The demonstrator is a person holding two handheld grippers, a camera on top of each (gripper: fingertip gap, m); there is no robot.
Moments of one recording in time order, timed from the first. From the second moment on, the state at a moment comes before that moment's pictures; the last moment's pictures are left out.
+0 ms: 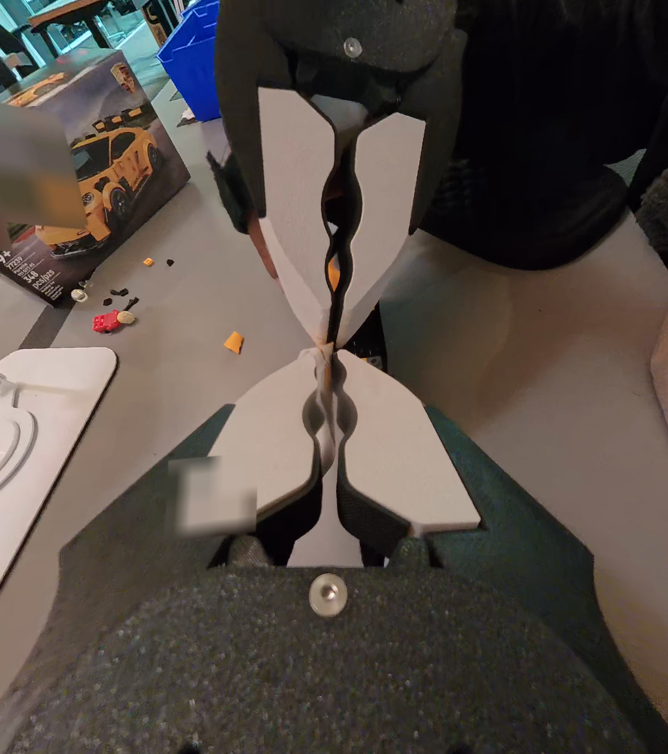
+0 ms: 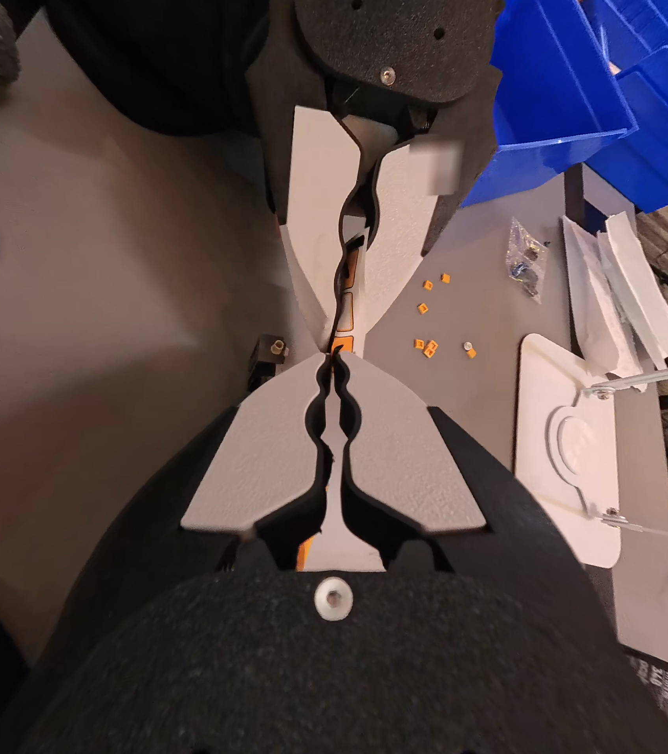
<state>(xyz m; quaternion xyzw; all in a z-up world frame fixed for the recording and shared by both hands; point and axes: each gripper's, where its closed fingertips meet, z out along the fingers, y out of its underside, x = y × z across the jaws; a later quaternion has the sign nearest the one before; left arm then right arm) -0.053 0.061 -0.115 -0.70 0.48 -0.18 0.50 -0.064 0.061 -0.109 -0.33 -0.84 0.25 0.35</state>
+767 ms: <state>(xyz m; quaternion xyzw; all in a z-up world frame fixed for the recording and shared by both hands) -0.049 0.061 -0.128 -0.65 0.58 0.00 0.49 -0.055 0.056 -0.122 -0.35 -0.84 0.29 0.28</state>
